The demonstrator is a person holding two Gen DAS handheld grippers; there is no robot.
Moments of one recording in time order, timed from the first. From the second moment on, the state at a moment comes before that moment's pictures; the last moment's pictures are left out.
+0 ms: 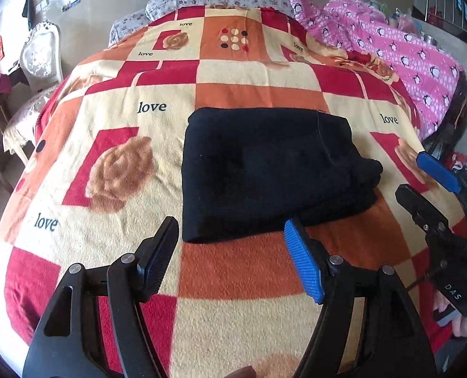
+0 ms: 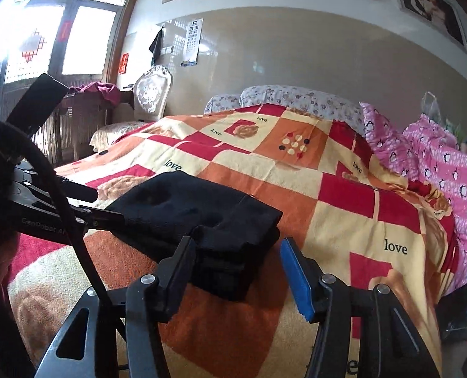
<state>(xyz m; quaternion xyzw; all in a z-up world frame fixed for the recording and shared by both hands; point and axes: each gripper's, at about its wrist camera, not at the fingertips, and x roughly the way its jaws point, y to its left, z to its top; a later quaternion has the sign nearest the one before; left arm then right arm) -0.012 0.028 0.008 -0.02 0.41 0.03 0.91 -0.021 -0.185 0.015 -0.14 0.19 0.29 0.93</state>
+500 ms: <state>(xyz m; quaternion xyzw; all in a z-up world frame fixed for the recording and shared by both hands) -0.009 0.029 0.000 -0.02 0.42 0.05 0.91 -0.016 -0.187 0.014 -0.13 0.20 0.28 0.93</state>
